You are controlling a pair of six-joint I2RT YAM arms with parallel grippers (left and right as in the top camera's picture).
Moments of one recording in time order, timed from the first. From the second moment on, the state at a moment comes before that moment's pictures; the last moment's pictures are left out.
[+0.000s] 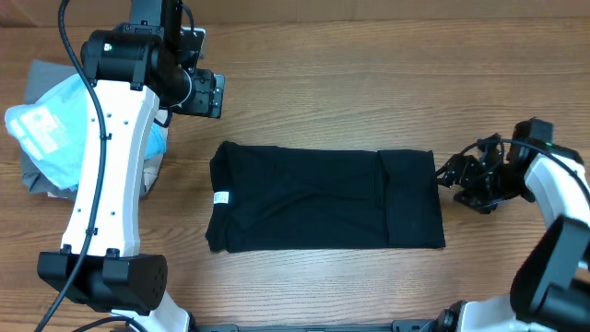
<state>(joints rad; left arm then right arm) -0.12 1.81 2.03 -1.42 0.04 -0.02 -0.36 1.71 1.03 -0.91 -0.48 0.09</state>
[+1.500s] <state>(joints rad) -0.12 1.81 2.03 -1.43 0.04 -0.02 -0.30 1.74 1.09 -1.12 -0.57 -0.01</state>
